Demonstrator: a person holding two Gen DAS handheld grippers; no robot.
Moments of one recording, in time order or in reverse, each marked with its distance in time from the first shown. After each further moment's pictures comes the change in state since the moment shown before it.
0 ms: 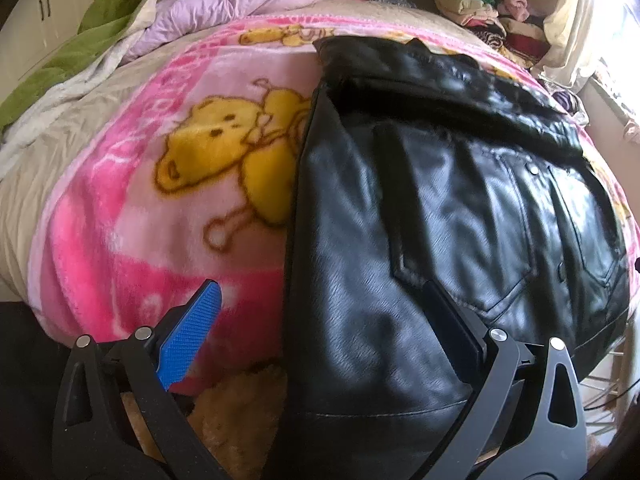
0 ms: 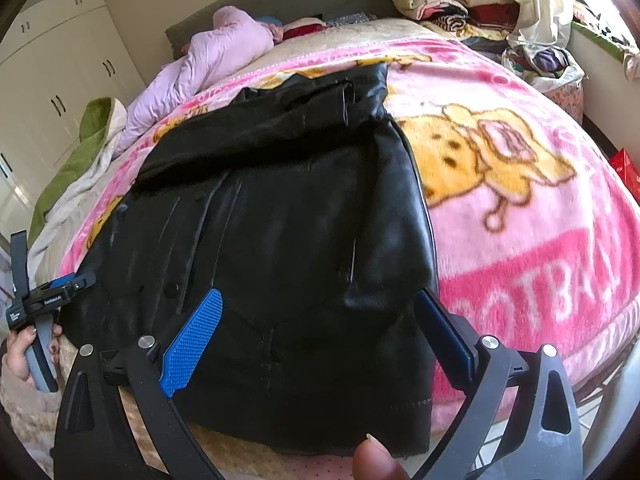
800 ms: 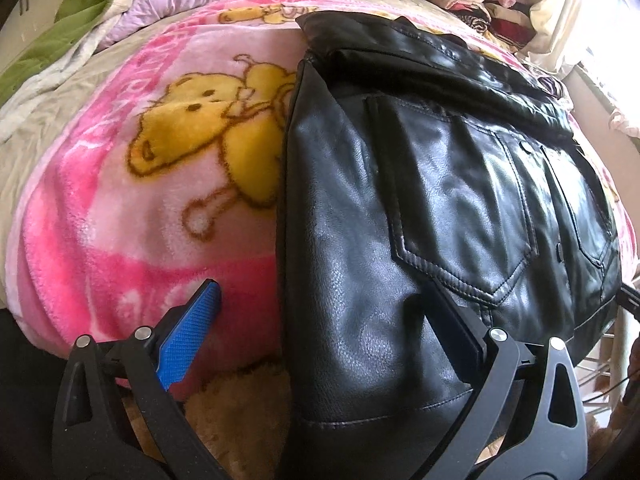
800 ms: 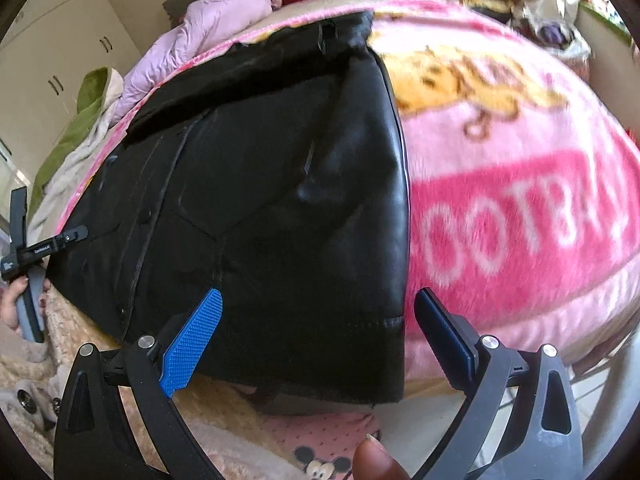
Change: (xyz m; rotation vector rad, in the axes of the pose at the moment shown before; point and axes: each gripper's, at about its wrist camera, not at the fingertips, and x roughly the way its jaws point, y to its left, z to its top) left arm 0.015 0.007 -0.002 0.020 0.068 -0.084; right arm 0.013 -0.030 -0.047 0.027 0.136 0.052
